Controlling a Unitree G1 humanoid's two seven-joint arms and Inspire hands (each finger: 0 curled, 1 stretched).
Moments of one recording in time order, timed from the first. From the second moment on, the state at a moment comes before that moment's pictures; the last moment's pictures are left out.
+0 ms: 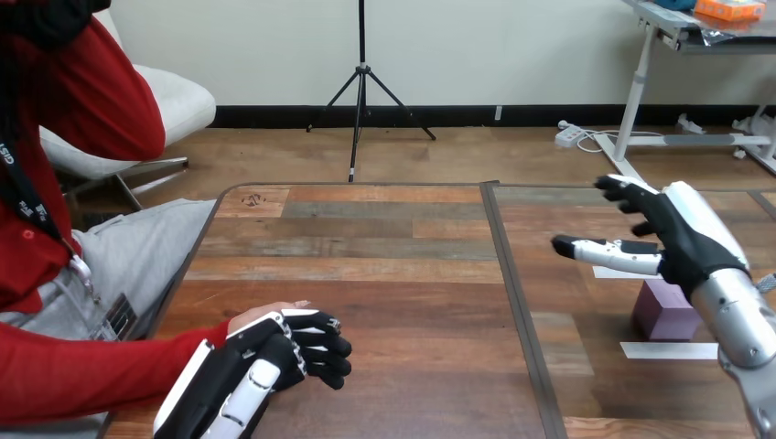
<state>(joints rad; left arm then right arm) 0.26 0.15 0.06 0.28 -0.39 -0.60 -0.71 -0.42 -0.50 0.00 0.69 -0.41 -0.18 0.07</state>
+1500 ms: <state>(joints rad) 0.26 0.15 0.06 0.28 -0.39 -0.60 -0.71 -0.61 -0.57 0.16 1.10 -0.51 -0.09 0.05</state>
